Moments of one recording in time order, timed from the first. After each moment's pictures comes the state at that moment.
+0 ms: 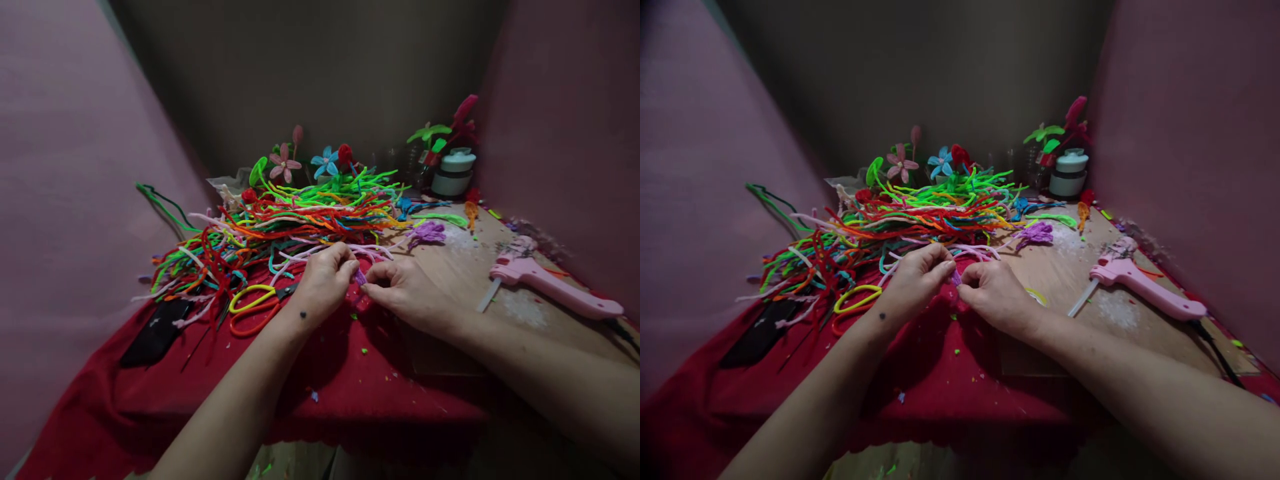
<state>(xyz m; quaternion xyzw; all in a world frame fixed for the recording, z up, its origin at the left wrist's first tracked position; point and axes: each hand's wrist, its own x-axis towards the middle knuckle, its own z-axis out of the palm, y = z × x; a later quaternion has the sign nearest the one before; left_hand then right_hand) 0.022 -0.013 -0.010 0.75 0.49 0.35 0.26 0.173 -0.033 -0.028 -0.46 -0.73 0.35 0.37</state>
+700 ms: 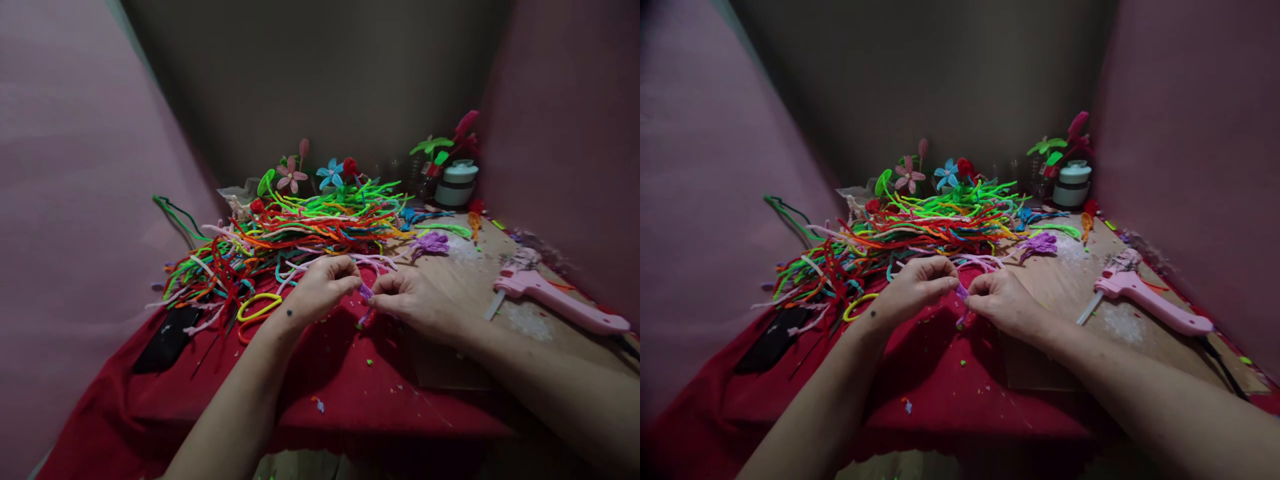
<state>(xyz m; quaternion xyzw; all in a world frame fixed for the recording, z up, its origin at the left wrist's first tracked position) 0.008 -0.013 0.011 0.73 0.47 0.28 0.42 0.175 -0.033 -0.020 -0.47 -0.67 0.48 0.32</state>
